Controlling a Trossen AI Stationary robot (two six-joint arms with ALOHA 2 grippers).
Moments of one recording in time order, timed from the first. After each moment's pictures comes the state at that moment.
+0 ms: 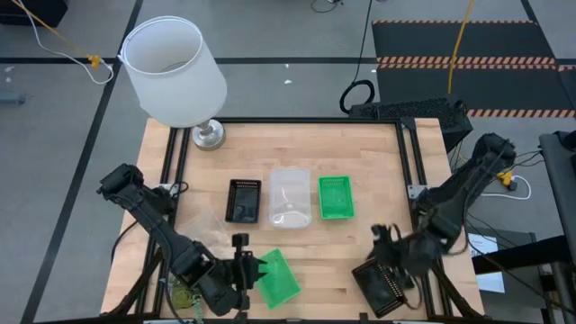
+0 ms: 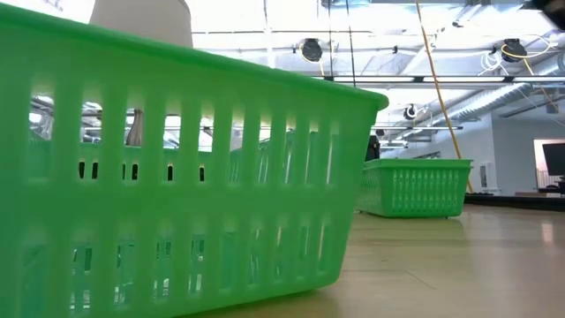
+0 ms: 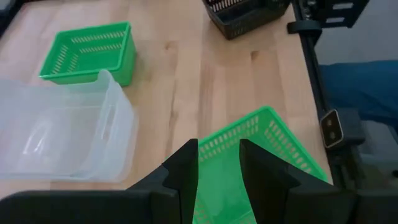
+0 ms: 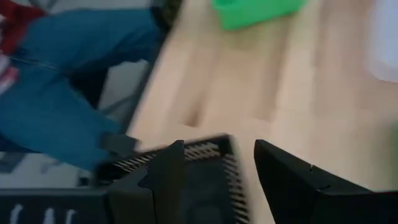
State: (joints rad) left arm -0.76 1.72 1.46 -0.69 -0.62 -0.54; right arm 0.85 1.11 0.82 -0.54 0.23 0.56
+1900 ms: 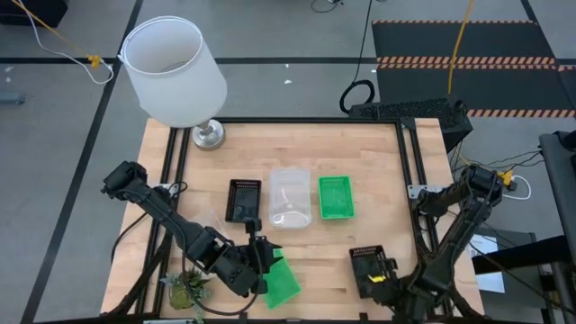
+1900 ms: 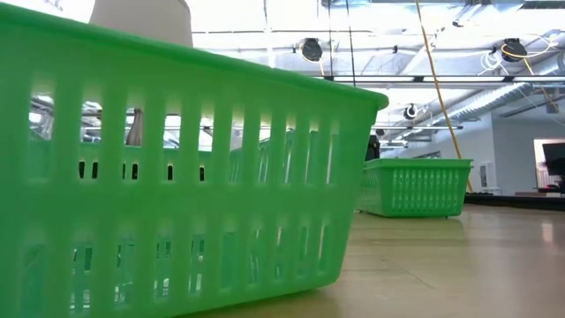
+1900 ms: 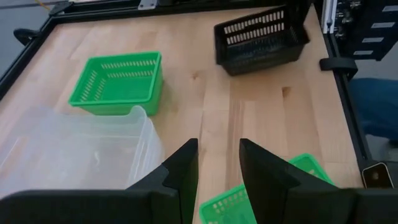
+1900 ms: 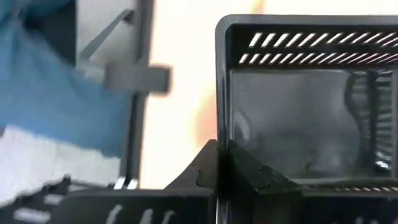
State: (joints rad) left arm -0.63 1.72 1.46 -0.57 -0.63 -0.42; right arm 1.06 1.59 1.04 -0.67 0.15 0.97
